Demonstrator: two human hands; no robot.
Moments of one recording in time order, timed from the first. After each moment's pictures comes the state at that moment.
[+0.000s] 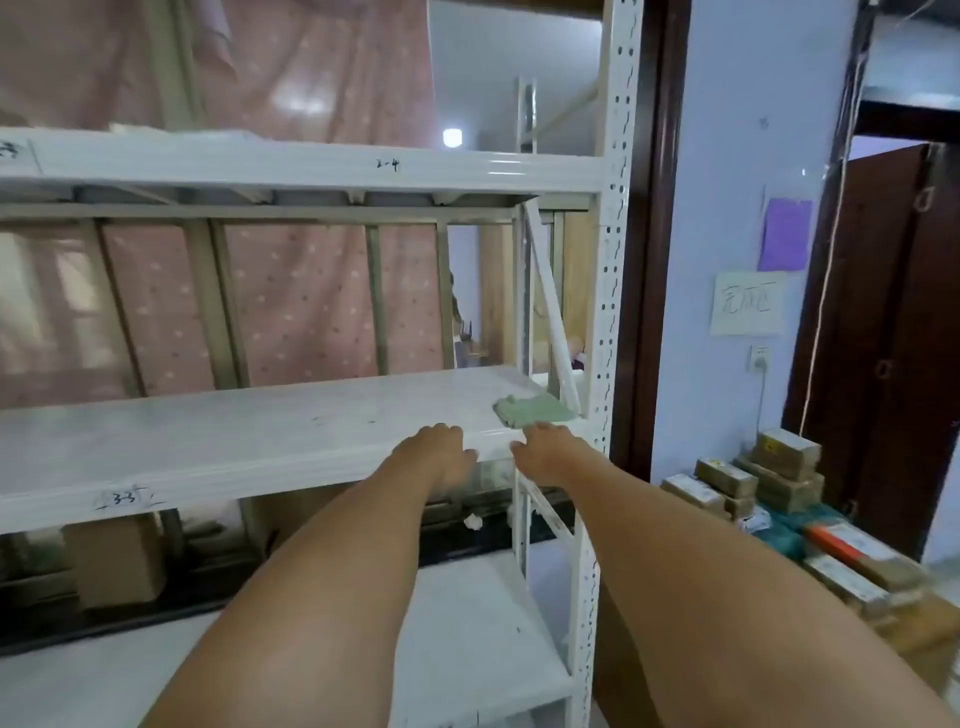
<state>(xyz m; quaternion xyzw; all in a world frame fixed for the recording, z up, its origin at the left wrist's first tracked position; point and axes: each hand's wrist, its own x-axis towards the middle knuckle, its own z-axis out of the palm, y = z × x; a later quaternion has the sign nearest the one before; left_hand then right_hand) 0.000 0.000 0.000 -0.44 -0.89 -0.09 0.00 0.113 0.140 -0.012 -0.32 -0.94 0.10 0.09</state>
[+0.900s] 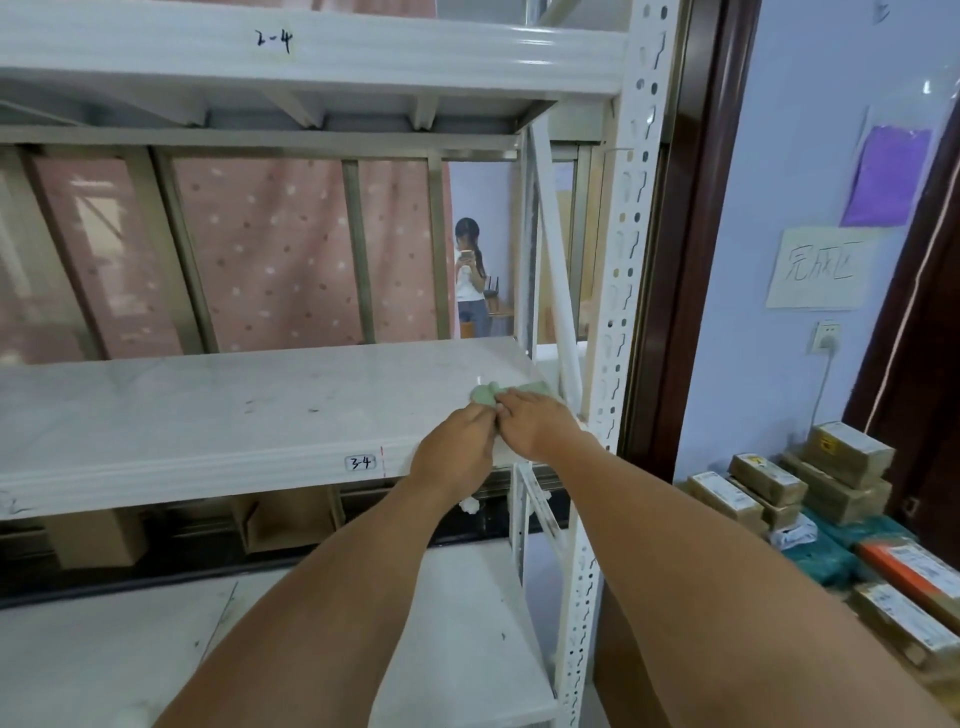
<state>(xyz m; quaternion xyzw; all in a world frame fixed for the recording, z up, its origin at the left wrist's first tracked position) -0.037 0.147 -0.065 -0.51 -0.81 -0.24 0.15 0.023 0.289 -0.042 -0.21 -0.97 0.09 0.10</state>
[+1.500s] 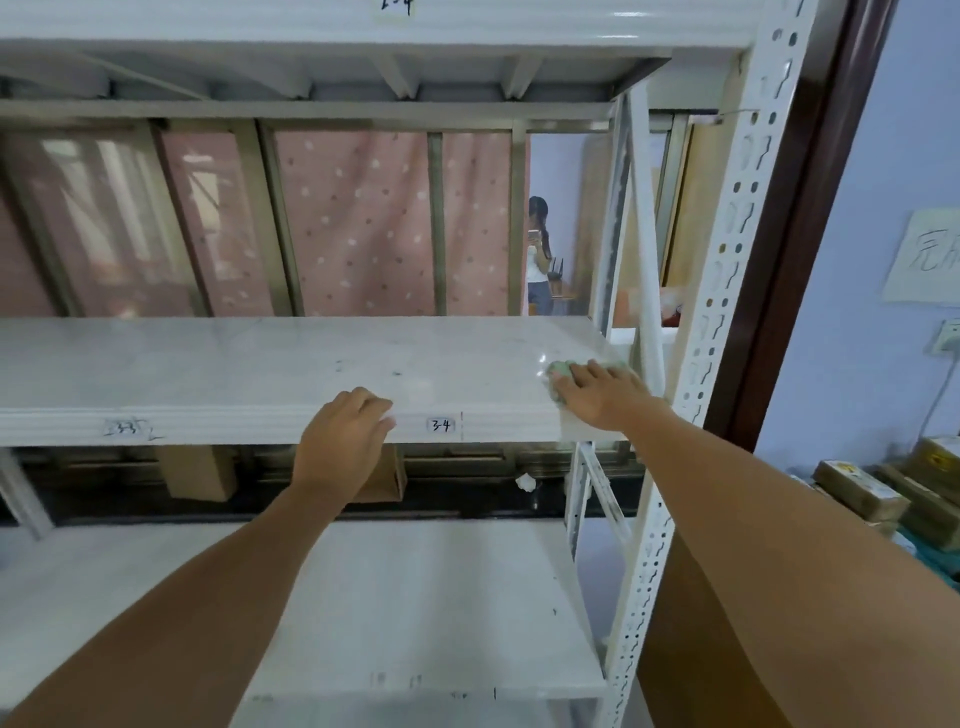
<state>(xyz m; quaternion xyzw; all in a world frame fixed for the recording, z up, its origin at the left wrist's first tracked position) -0.118 -0.046 -0.095 -0.35 -0.84 -0.19 0.37 0.007 0.286 -0.036 -0.23 -0.97 0.06 0.05</state>
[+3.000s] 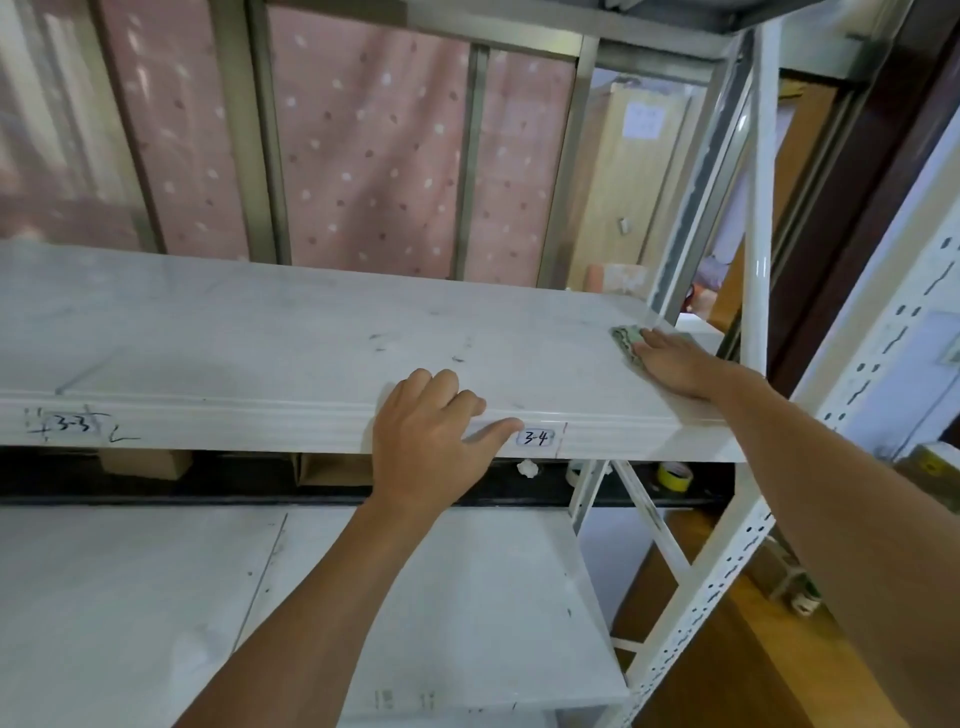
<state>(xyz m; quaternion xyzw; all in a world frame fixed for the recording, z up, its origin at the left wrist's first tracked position) -0.169 -0.009 -0.113 -0.39 -0.65 -0.38 0.53 -0.076 0.291 -0.011 -0.29 -0.96 0.00 -0.01</state>
